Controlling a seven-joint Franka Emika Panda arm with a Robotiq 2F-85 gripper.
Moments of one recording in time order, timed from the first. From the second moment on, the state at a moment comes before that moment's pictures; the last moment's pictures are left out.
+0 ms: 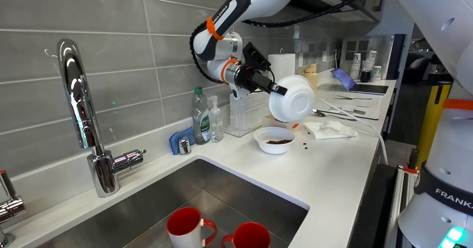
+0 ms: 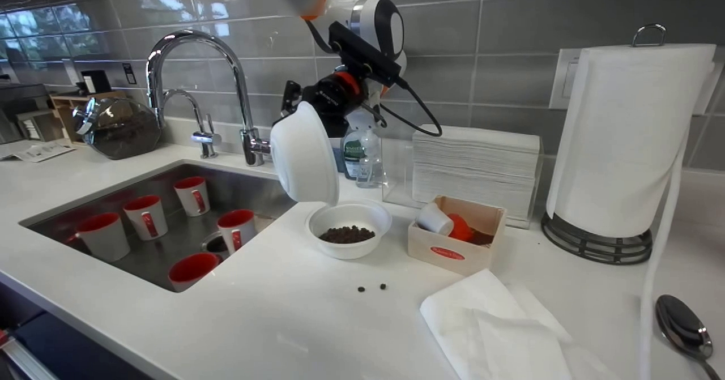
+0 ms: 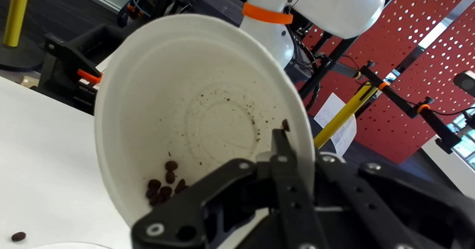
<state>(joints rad) -0.17 0.68 0.08 -1.49 -0.03 0.80 -0.53</state>
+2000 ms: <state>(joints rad) -0.08 0.06 0.00 -2.34 -0.18 1.73 0.02</state>
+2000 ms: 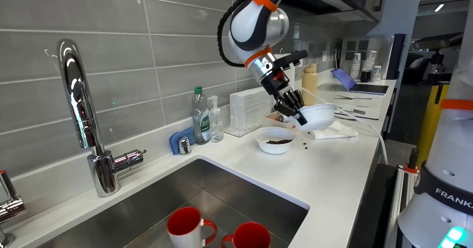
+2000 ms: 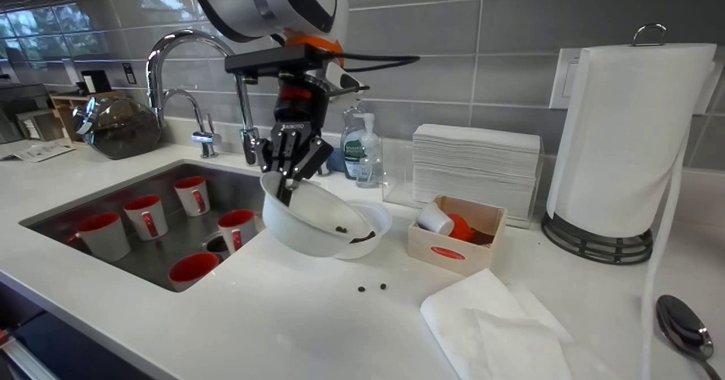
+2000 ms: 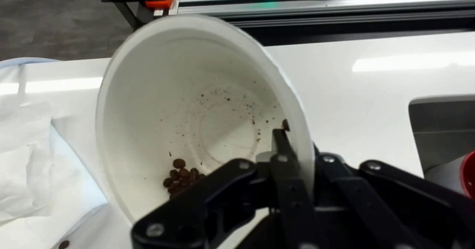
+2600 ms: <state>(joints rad) -0.09 -0.20 -0.02 -2.77 -0.37 2.18 0.32</state>
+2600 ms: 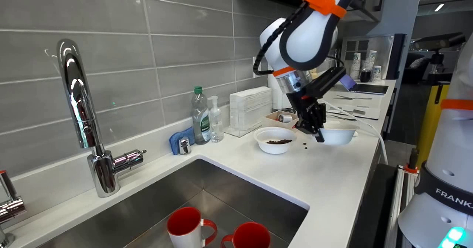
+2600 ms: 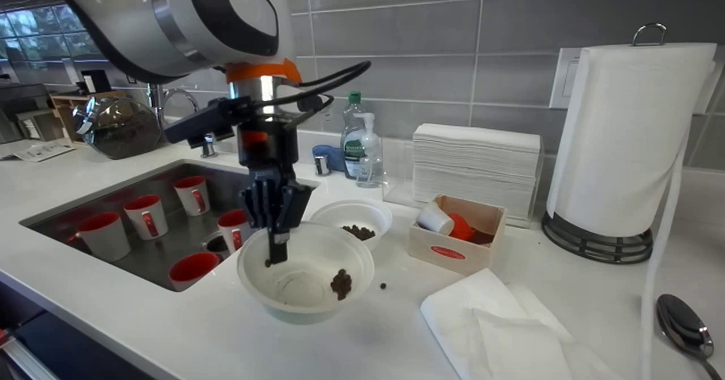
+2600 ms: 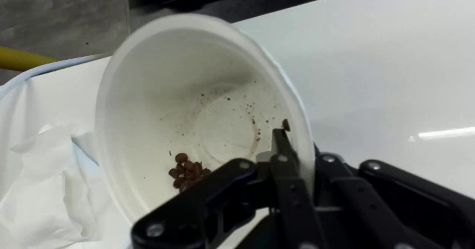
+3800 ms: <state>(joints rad) -0.13 -0.07 -0.02 -2.77 -0.64 2.45 0.65</state>
